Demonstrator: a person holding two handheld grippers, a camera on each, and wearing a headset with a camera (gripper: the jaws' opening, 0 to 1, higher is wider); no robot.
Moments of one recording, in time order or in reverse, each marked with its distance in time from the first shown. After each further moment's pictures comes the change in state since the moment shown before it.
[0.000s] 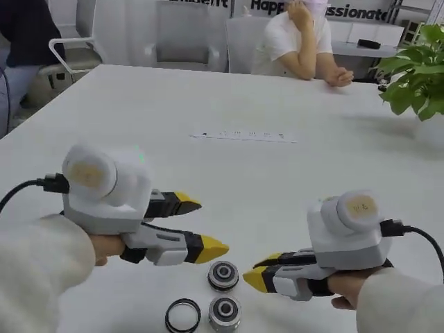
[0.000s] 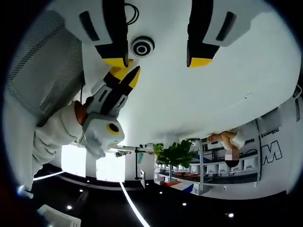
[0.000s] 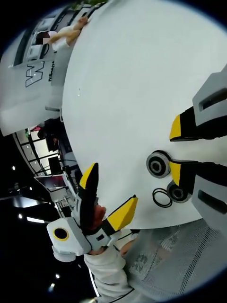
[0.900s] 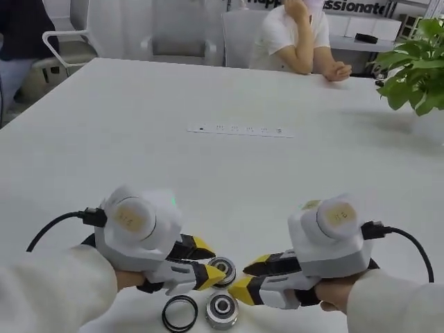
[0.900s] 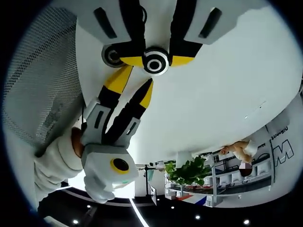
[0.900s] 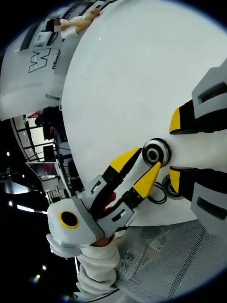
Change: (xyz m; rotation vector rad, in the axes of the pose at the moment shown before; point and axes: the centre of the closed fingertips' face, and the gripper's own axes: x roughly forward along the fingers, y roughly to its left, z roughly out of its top) left arm 0.027 -0.022 -0.042 0.081 0.122 -0.057; right arm 0.011 0.015 -0.007 -0.098 0.042 0.040
